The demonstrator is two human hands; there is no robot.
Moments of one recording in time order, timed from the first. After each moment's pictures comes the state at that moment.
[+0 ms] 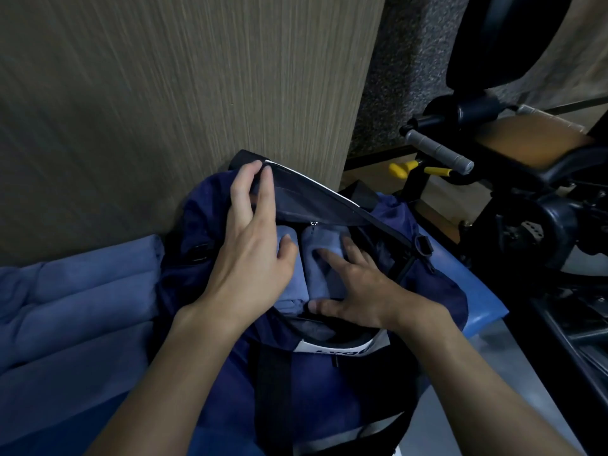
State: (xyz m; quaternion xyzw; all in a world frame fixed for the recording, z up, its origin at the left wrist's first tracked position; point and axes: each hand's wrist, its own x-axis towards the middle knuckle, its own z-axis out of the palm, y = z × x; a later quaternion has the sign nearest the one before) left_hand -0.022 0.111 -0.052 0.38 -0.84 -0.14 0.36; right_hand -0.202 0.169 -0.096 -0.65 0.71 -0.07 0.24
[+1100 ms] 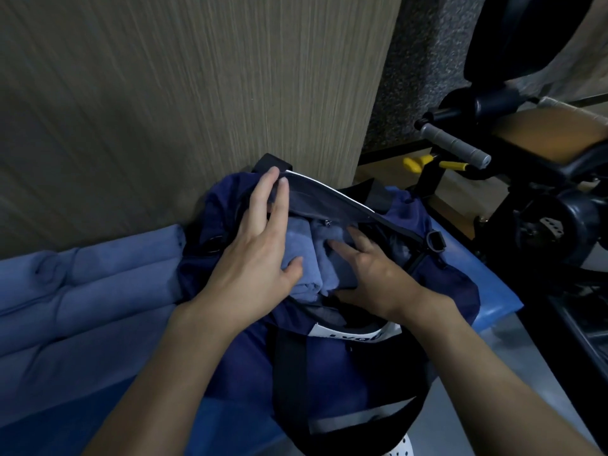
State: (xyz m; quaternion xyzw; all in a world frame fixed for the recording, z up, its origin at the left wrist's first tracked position) left_hand 0.007 0.125 -0.056 0.36 -0.88 -0.14 0.27; right_hand -0.197 0.167 -0.103 -0.69 0.70 -0.09 0.15
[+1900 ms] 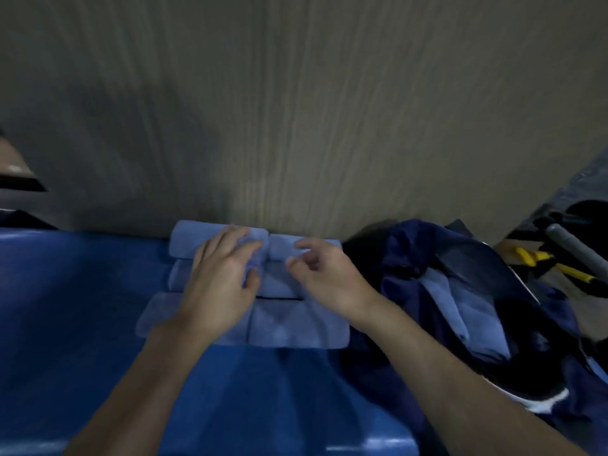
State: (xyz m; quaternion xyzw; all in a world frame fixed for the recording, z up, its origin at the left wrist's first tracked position) left_hand 0.282 0.126 -0.077 0.59 -0.74 -0.03 0.34; right_hand 0.108 0.128 -0.015 -0.67 0.59 -0.27 0.37
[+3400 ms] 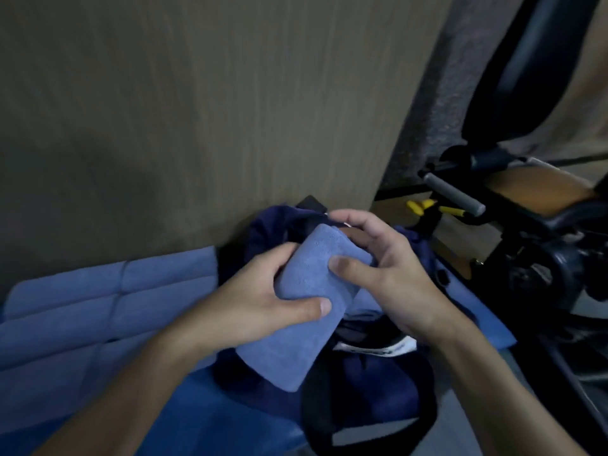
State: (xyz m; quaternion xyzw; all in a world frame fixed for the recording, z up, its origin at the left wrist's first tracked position) left_hand 0.067 0.160 0.010 0.33 -0.76 -0.51 0.24; right_hand -0.121 0.210 0.018 -0.57 0.47 -0.53 0.41
